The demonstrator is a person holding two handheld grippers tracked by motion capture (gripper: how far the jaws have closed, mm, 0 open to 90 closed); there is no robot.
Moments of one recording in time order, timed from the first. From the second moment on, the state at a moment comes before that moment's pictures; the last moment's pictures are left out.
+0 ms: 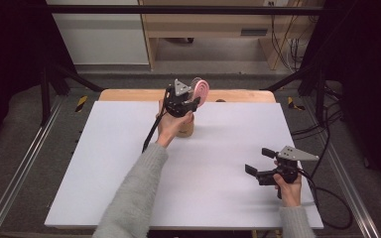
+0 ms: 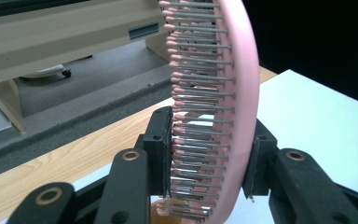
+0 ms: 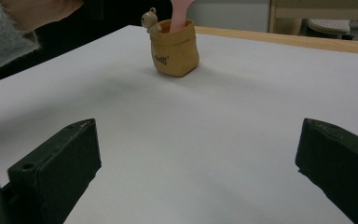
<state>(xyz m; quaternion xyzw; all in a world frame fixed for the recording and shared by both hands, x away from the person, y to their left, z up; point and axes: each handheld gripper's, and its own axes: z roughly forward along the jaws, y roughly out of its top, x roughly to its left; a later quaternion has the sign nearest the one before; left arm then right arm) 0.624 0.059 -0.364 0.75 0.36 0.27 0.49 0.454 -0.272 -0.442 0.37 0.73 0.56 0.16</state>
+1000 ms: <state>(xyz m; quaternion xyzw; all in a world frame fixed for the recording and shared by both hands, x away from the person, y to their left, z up) 0.614 0.056 -0.363 0.75 0.34 0.28 0.49 0.455 -0.270 -0.442 0.37 0.73 0.56 0.16</state>
